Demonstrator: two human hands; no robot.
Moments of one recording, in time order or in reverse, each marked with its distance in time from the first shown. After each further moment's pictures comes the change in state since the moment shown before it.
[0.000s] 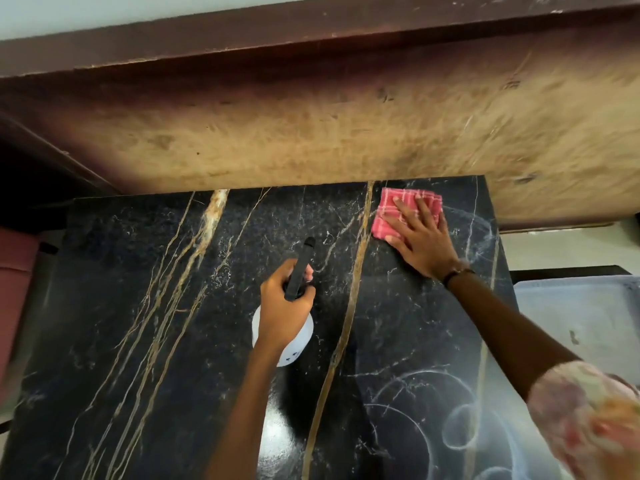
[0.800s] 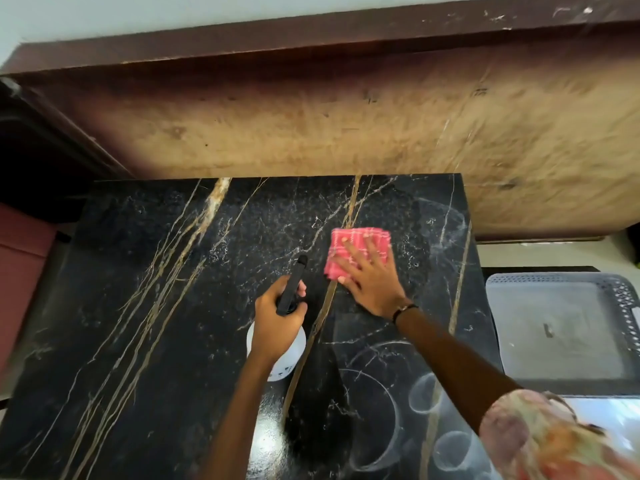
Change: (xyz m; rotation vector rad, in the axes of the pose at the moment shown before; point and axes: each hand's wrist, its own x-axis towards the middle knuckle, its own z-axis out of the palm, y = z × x) left_hand -0.084 -0.007 0.016 -0.035 0.024 -0.006; right_hand -0.082 -0.083 0.018 -0.019 -0.043 -0.156
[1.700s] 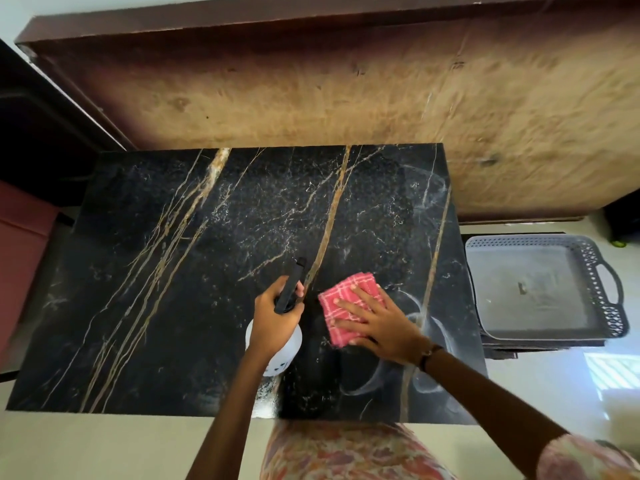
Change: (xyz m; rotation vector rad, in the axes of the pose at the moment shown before) left_hand -0.093 -0.018 -0.003 0.019 -0.051 0.010; right_hand -0.171 -0.029 0.029 -0.032 -0.031 -0.420
